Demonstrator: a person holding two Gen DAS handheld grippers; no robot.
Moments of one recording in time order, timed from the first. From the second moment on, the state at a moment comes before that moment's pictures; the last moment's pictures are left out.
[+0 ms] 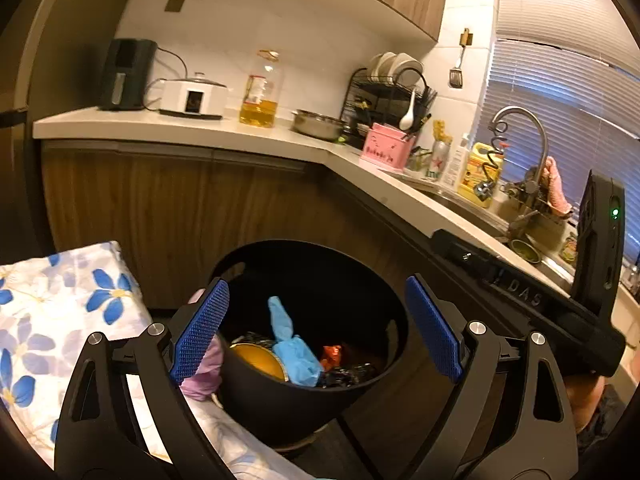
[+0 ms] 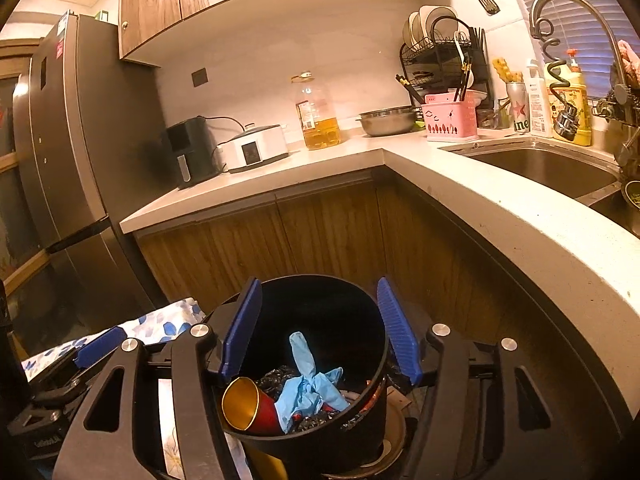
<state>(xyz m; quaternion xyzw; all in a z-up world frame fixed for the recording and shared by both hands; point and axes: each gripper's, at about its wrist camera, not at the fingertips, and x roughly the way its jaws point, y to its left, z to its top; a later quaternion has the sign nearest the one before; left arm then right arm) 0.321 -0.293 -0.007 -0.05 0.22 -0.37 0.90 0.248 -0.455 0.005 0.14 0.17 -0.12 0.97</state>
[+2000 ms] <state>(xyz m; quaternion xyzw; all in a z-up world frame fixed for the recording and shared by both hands) 0.413 -0.265 -0.127 0.05 0.40 -0.23 0.89 0.245 -0.429 -0.006 0.13 0.17 -0.10 0.97</state>
